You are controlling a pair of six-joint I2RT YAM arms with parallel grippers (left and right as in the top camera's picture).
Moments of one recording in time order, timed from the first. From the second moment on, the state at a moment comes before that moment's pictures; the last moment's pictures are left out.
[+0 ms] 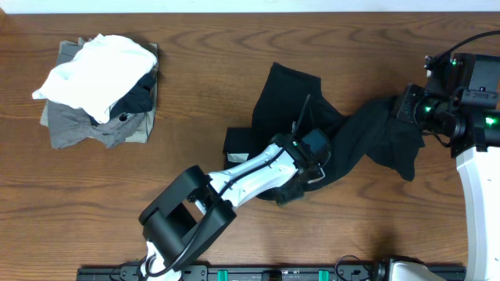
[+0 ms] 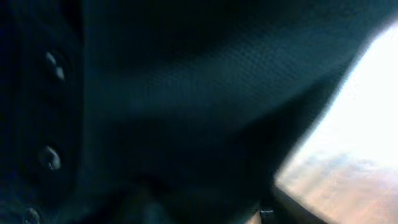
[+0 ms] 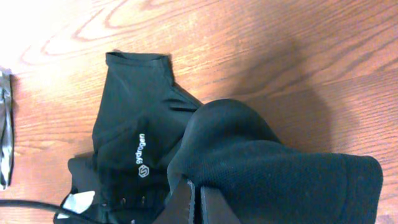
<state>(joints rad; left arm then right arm) -0.92 1.98 1.31 -0.89 0.00 0.28 -0.11 1.33 1.33 -0.94 -0.23 0.28</state>
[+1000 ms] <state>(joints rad) -0.78 1.19 1.45 -1.36 -0.12 0.24 -0.12 1.33 1.33 -1.23 -0.16 0.22</state>
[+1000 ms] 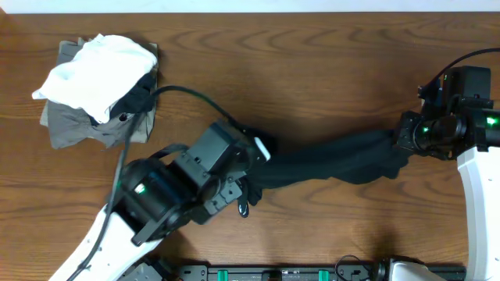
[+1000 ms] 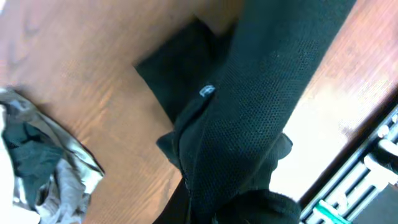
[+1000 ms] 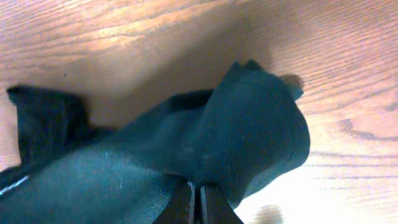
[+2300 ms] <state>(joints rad) -0.51 1.71 1.43 -1.08 0.10 0.25 -0.06 1.67 1.33 -0.89 -0.16 0.29</state>
